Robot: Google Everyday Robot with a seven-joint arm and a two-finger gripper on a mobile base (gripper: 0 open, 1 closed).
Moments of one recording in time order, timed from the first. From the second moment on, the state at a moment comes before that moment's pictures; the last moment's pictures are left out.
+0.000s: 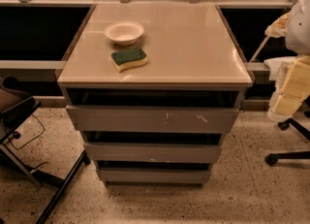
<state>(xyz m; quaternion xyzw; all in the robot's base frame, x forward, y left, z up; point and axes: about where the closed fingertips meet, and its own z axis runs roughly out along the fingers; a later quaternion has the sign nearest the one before) 0.438 -0.217 0.976 -0.60 0.78 -0.03 0.16</state>
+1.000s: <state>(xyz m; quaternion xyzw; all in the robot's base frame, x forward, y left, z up) 0.409 -0.180 0.920 -0.62 0.76 0.02 0.21</state>
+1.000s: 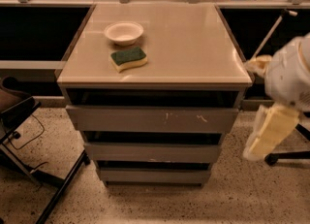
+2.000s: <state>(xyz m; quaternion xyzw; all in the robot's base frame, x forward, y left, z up) 0.342 0.001 0.680 -0.61 0.73 0.22 0.21</state>
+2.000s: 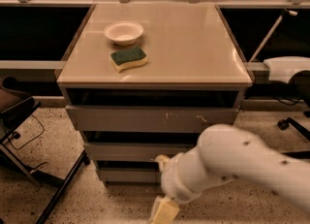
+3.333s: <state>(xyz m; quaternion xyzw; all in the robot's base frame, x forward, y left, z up) 0.347 0.020 0.542 -0.58 0.73 0.31 0.19</state>
